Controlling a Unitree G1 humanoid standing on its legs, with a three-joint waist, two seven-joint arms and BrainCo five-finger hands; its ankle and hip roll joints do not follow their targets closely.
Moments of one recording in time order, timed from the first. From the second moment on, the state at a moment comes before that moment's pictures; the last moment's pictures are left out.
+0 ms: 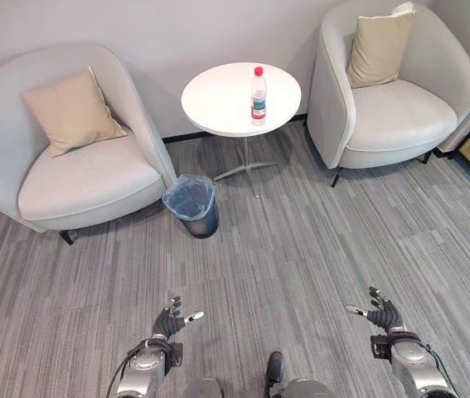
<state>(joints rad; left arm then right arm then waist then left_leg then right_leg) 0.02 0.28 -0.16 0.75 -0.26 -0.09 0.08 0.00 -0.38 0.12 0.72 0.22 -0.10 -0.13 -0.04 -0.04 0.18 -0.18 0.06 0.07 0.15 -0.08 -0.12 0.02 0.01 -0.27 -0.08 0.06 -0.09</state>
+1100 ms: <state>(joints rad) 0.06 0.26 -0.12 0.80 -0.26 -0.10 0.08 -0.03 -0.39 0.15 0.74 0.20 -0.08 -0.12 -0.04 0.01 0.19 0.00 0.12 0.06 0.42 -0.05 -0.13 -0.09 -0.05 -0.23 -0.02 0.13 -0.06</state>
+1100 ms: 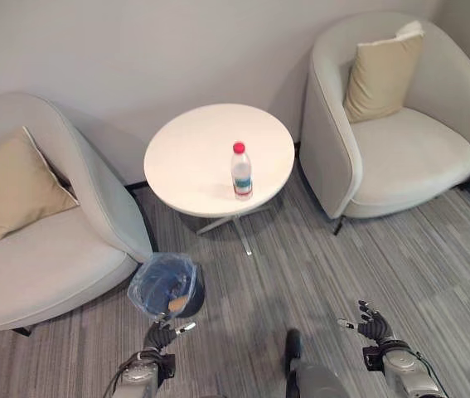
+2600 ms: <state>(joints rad) 0.10 0.28 -0.12 0.82 -0.21 -0.08 0.06 -0.10 -0.64 0.33 0.30 -0.20 -0.07 -0.04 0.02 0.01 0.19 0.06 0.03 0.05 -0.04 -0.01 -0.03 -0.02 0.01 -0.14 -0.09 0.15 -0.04</state>
